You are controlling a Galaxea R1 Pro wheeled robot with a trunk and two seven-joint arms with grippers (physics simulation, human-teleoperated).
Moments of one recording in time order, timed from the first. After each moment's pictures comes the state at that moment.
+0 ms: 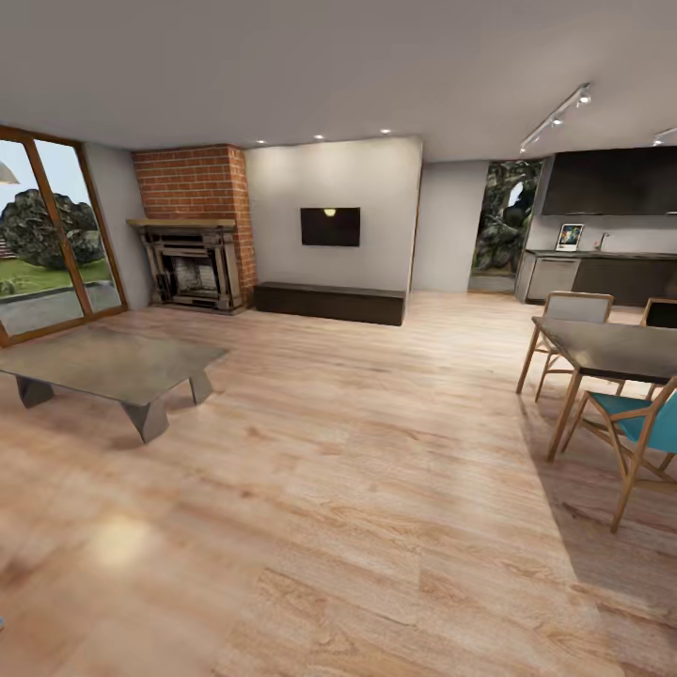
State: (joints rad) left arm 0.00 0.00 0.00 0.00 0.00 0.00 0.00; right arm 0.00 0.00 0.00 0.00 0.00 0.00 0.00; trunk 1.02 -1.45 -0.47
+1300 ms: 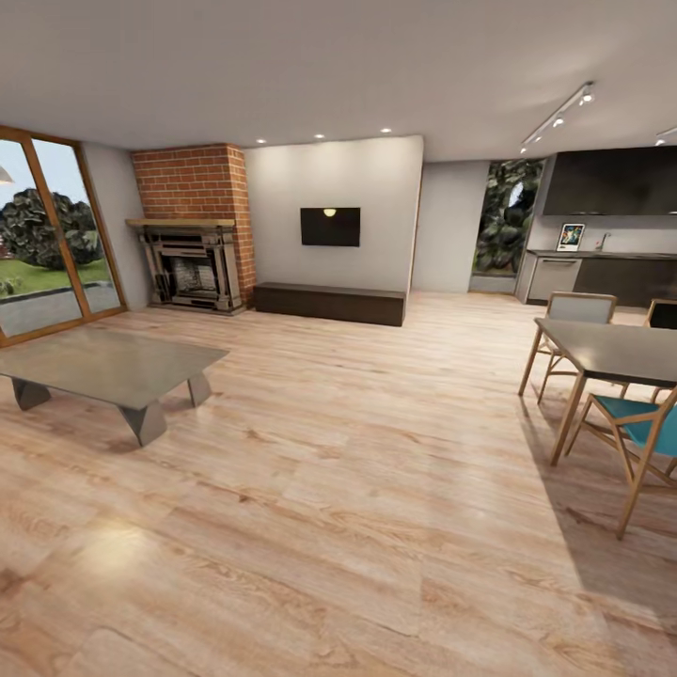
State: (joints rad) left arm 0.02 0.06 0.02 -0.57 0.00 -0.10 0.00; right arm -0.13 -0.07 0.00 -0.41 0.00 -0.09 0.00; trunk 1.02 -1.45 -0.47
